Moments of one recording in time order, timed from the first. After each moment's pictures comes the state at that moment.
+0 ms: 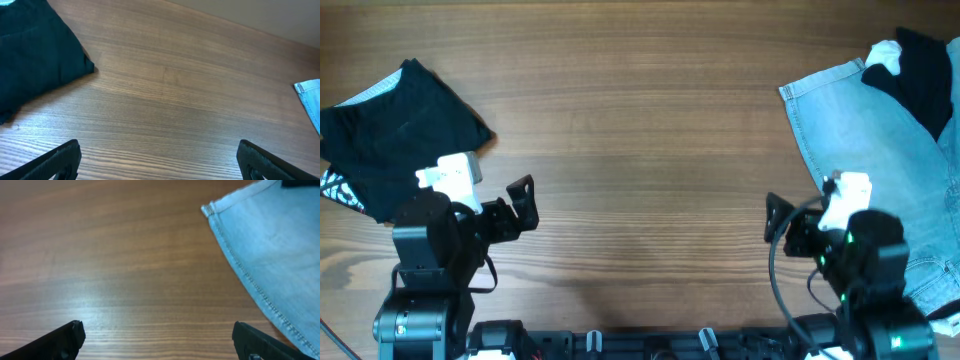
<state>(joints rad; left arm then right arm) 0.02 0.66 0.83 -0.81 0.12 -0.25 0.12 0.51 0.68 -0.80 -0.02 0.25</state>
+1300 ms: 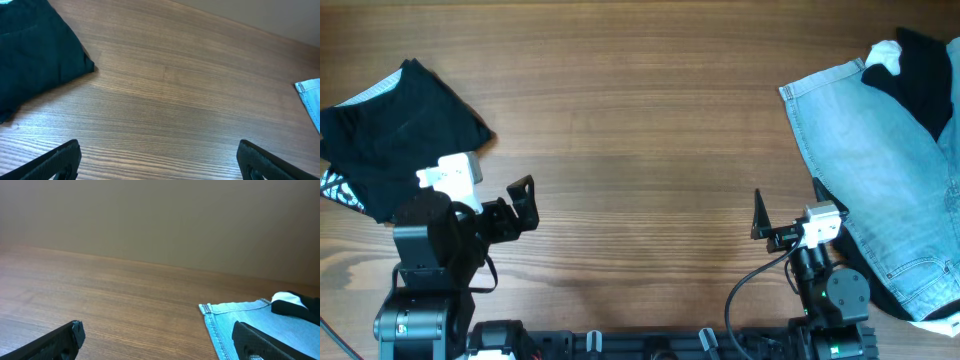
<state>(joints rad) 0.02 0.66 0.83 -0.81 0.12 -0.25 0.12 0.02 0.01 0.00 -0.05 -0.08</state>
